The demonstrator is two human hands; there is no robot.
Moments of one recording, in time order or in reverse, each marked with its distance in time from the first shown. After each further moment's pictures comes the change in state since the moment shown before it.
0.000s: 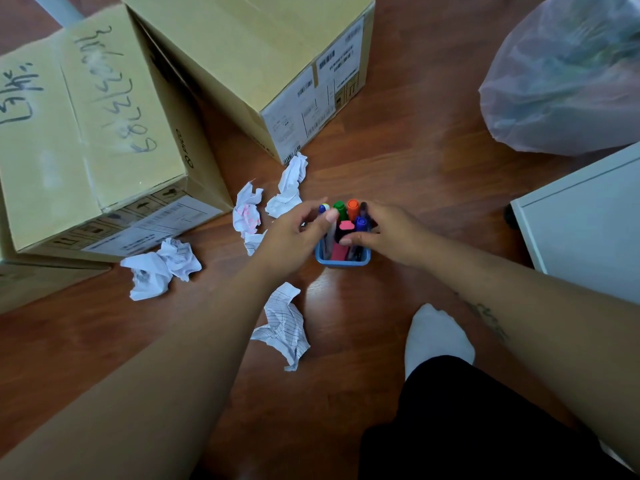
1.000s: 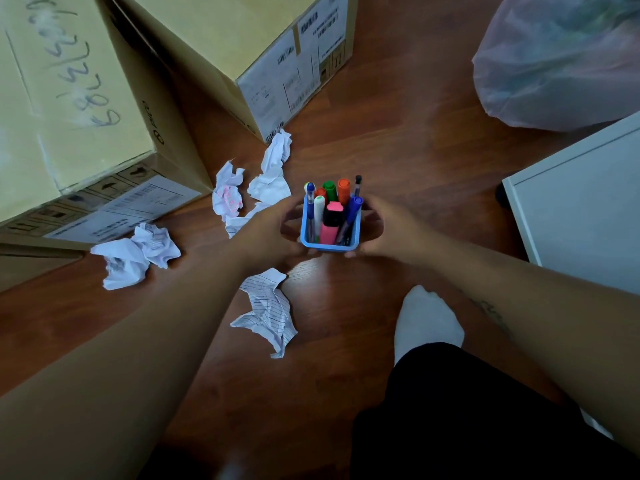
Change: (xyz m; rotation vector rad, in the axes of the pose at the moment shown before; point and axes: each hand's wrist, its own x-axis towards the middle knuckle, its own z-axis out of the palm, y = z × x) left_hand 0.007 -0.029 -0.013 0.268 -0.257 0.002; right_hand -0.022 0.025 0.003 0.039 -0.067 0.106
